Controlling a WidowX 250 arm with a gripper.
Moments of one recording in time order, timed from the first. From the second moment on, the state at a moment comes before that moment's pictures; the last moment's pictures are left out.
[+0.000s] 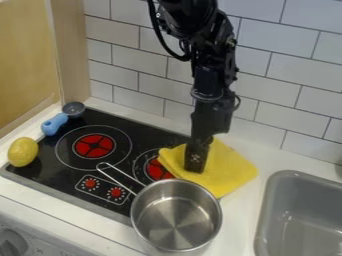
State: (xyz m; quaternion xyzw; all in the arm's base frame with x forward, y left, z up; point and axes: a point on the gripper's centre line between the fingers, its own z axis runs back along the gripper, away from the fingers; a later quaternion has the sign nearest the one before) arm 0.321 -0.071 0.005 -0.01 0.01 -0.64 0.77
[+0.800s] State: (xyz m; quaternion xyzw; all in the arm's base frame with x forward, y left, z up) arm 0.319 -0.063 0.074 0.02 -0.05 -0.65 0.76
